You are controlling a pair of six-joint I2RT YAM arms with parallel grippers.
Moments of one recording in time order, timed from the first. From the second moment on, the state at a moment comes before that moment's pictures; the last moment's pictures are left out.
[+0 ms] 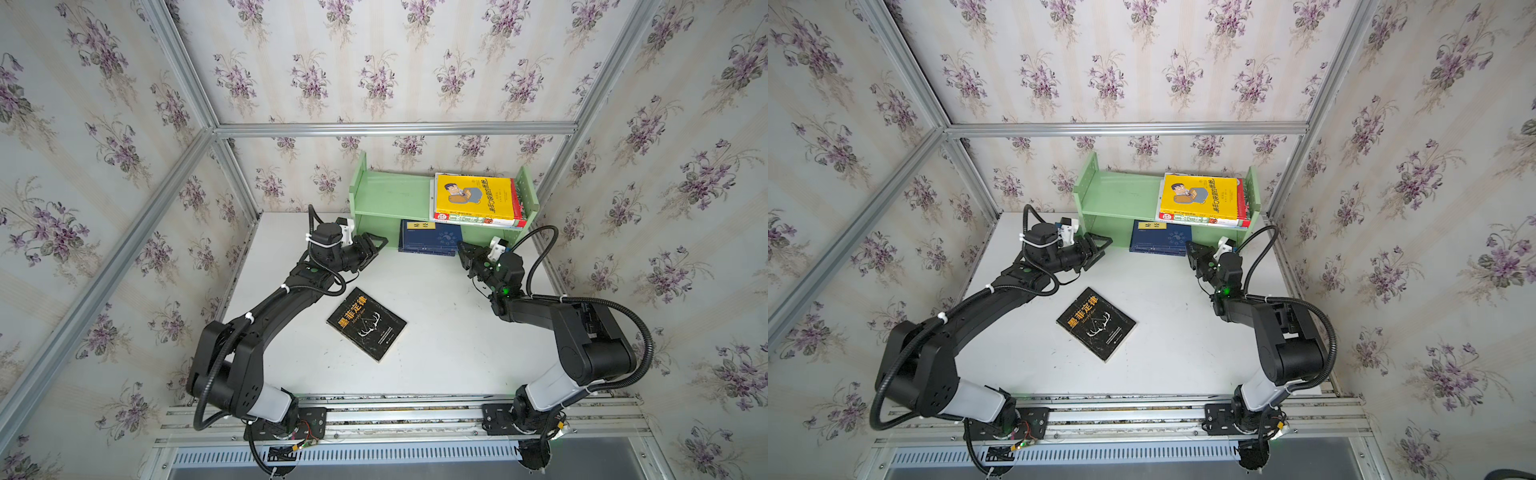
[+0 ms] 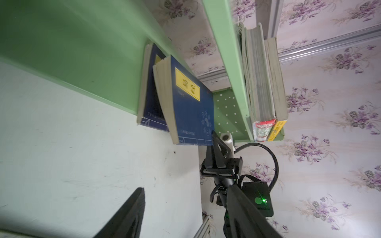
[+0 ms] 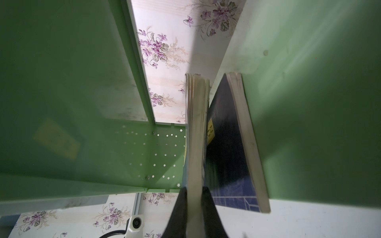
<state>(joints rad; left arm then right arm) -0.34 1.46 1.04 0.03 0.46 -1.01 0.14 1.63 0.65 0.91 -0.34 1.40</state>
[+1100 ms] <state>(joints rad) -0.23 1.42 1.07 -0.12 0.49 -0.85 0.24 1.69 0.65 0.96 -0.13 1.23</state>
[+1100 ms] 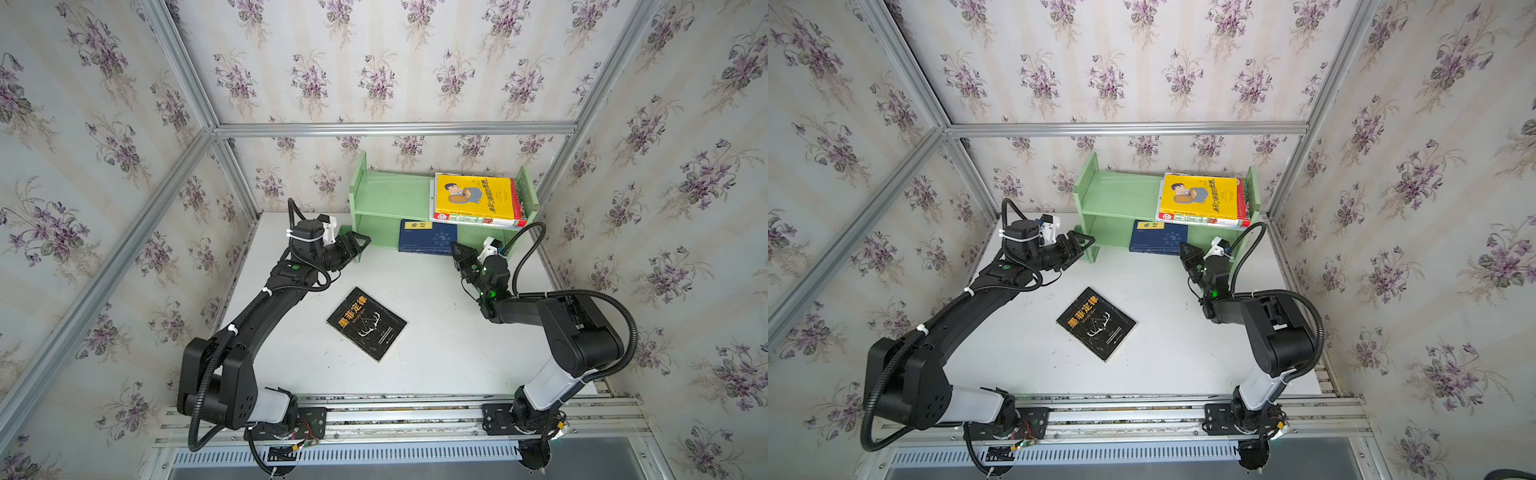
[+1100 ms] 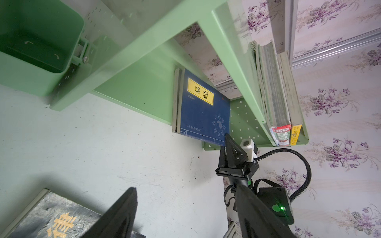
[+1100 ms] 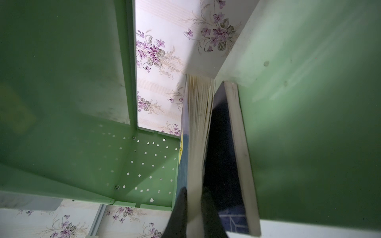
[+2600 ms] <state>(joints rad) -0.23 1.36 0.99 -0.12 0.50 -0.84 0.24 1.63 0.70 0.74 -0.13 1.16</state>
